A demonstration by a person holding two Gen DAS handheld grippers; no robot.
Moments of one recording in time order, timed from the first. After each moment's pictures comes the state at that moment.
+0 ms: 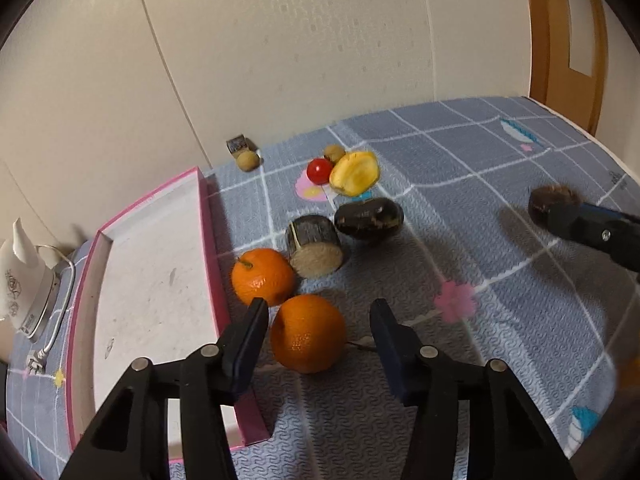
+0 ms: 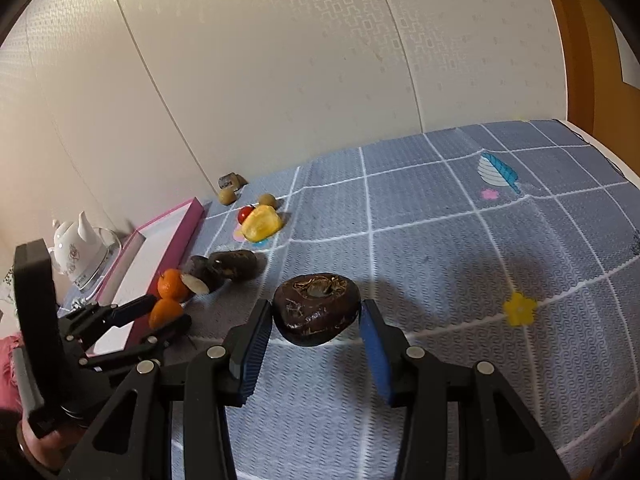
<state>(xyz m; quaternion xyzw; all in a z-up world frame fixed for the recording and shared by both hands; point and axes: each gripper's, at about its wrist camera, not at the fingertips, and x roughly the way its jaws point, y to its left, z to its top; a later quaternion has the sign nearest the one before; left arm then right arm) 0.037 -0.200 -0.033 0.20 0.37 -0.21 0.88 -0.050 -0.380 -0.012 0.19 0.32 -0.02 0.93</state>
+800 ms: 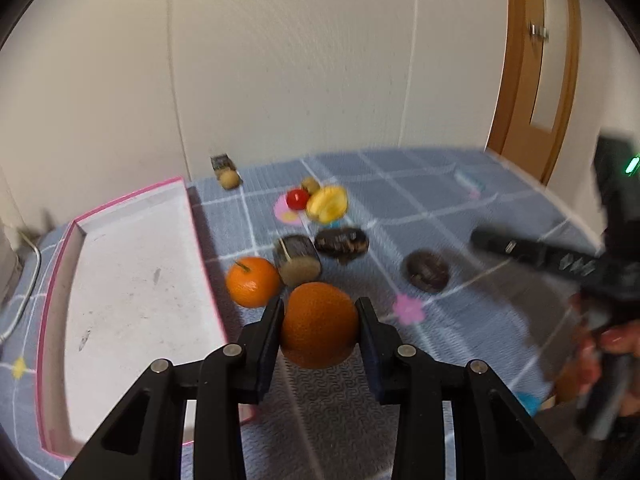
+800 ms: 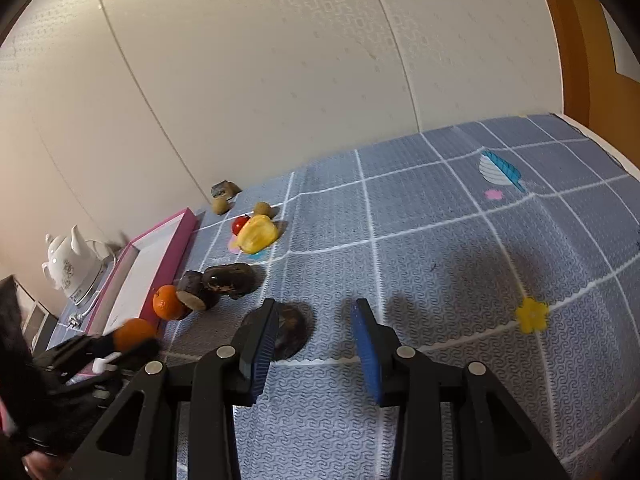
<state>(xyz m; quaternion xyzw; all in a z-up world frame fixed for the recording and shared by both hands) 0.024 -0.147 -0.006 0.08 0.33 -0.31 0.89 -0.040 -0.387 -0.016 0.22 0.32 -0.04 0.92</state>
